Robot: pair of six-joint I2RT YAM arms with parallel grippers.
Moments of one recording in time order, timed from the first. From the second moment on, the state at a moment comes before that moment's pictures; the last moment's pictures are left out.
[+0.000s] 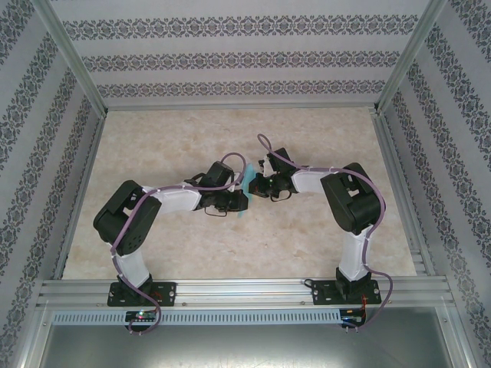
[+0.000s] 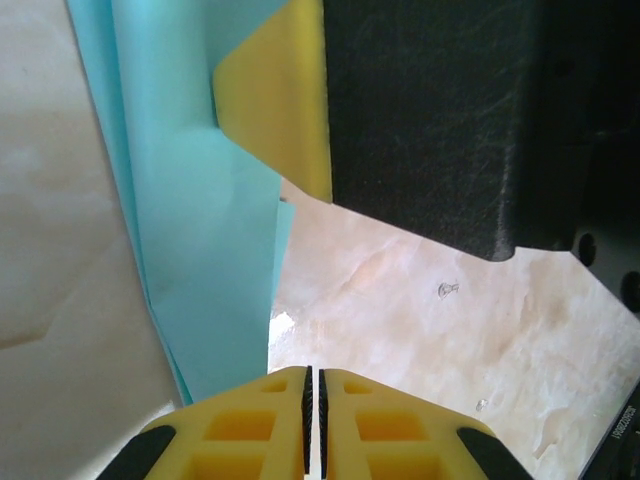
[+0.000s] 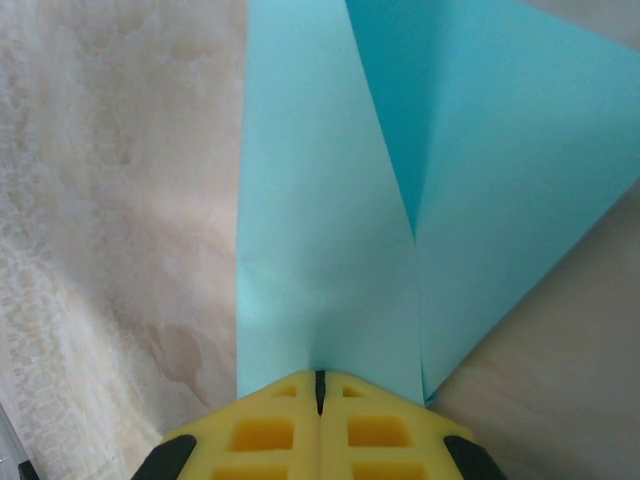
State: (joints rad) left arm -0.60 1.79 0.94 -0.10 0.44 -0.61; right arm 0.46 1.96 1.04 -0.08 -0.54 0.65
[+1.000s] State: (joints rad) left arm -0.61 1.83 0.93 -0.06 0.45 -0.61; right arm 0.46 1.95 1.03 -0.06 -0.54 0.65
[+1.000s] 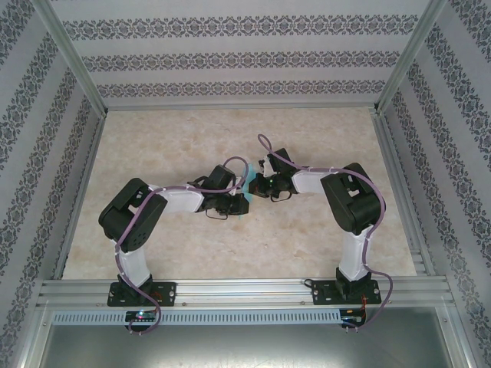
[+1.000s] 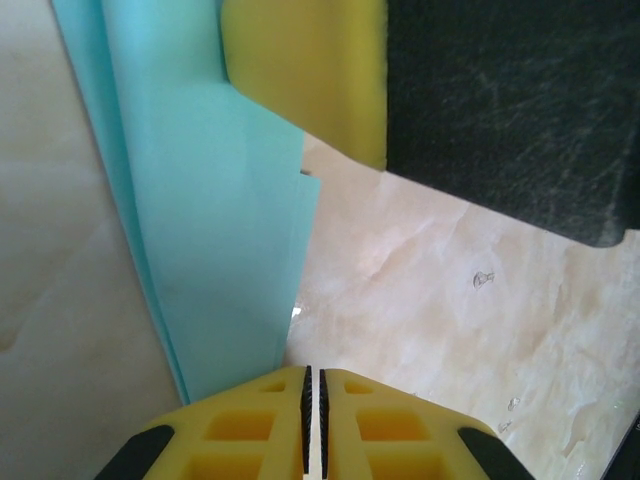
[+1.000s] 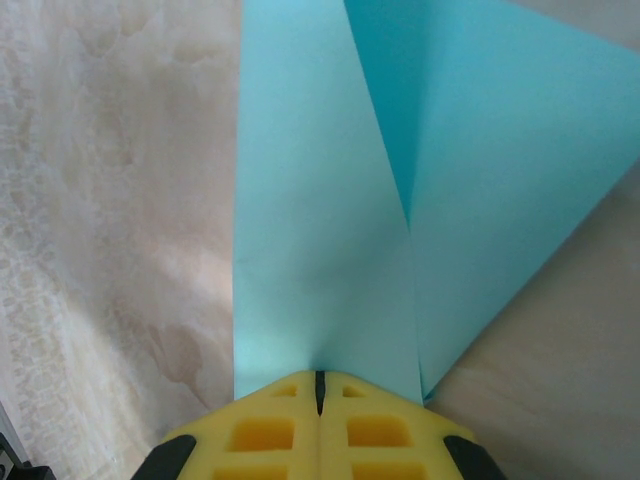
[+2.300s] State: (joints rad) left arm -0.61 1.81 0.91 -0.10 0.43 -0.56; right arm 0.46 1.95 1.02 -0.05 -0.54 0.65
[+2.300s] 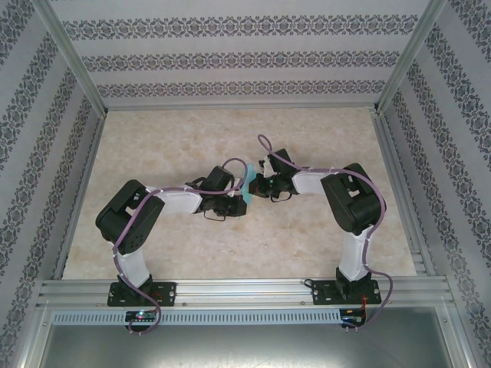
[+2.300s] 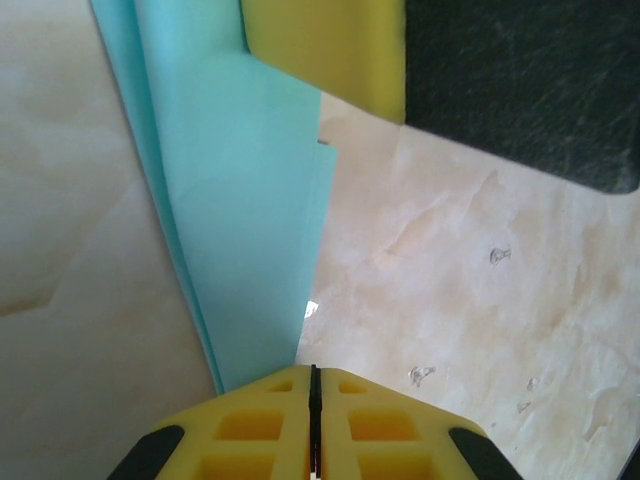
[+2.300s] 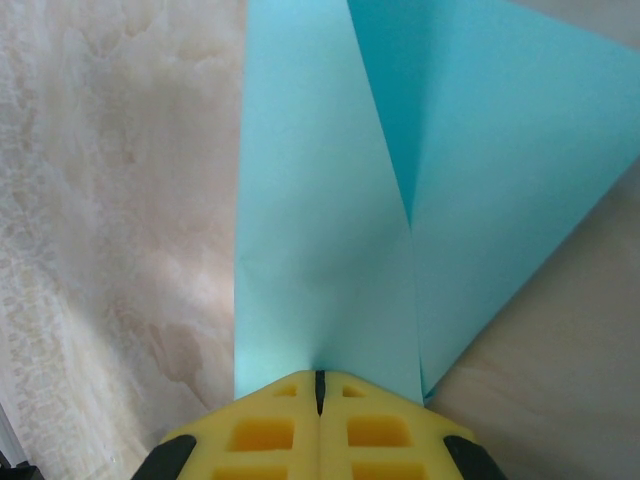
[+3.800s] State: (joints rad) left arm -0.64 1.61 0.87 -0.24 0.42 -0.53; right arm 0.46 1.95 1.02 -0.05 -0.54 0.65
